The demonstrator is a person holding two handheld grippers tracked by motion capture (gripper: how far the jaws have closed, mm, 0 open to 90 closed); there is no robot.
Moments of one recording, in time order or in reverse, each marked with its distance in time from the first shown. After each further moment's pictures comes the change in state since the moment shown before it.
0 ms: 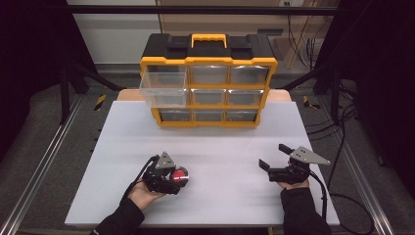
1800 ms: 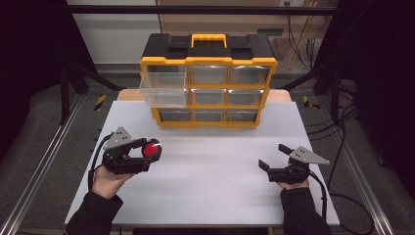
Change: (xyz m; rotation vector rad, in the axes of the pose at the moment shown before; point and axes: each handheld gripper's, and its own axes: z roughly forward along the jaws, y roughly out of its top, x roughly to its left) left arm 0.036 0.031 -0.112 -0.271 0.115 -0.085; right arm 0.000 0.000 0.001 0.006 -0.001 -0.005
